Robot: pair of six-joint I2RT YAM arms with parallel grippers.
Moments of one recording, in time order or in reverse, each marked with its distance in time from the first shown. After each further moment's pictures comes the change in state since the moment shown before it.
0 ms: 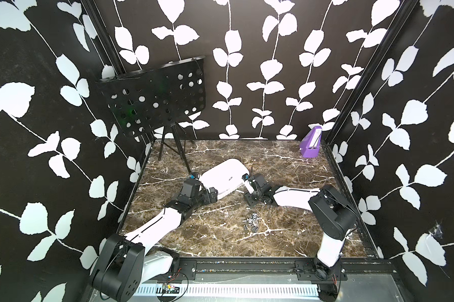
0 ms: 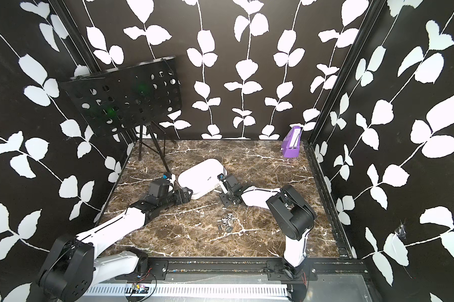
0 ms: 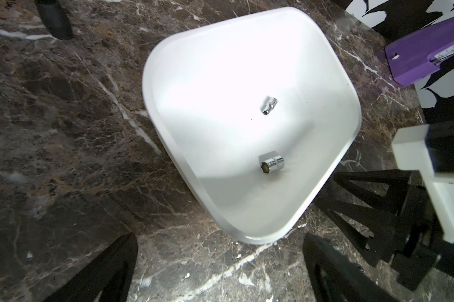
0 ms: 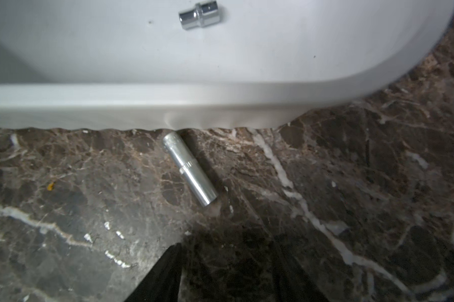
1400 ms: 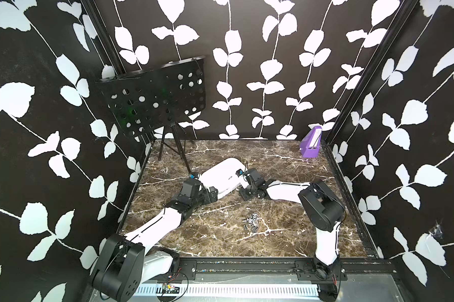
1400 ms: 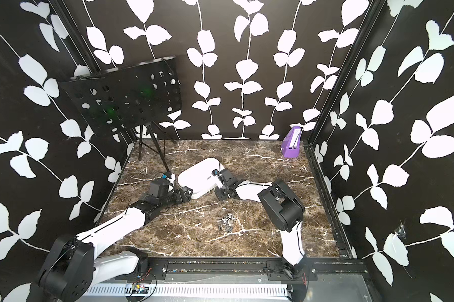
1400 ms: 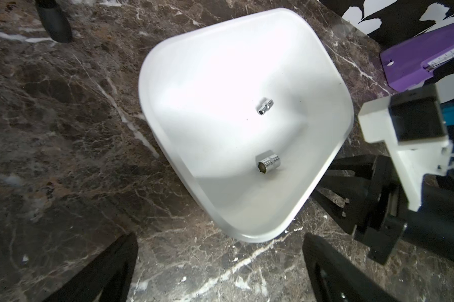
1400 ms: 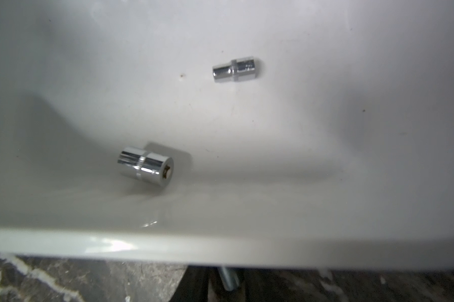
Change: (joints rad) left arm 0.000 0.000 0.000 0.013 -0.004 -0.014; right arm -0.006 0.134 0.163 -0.005 -0.110 -0.003
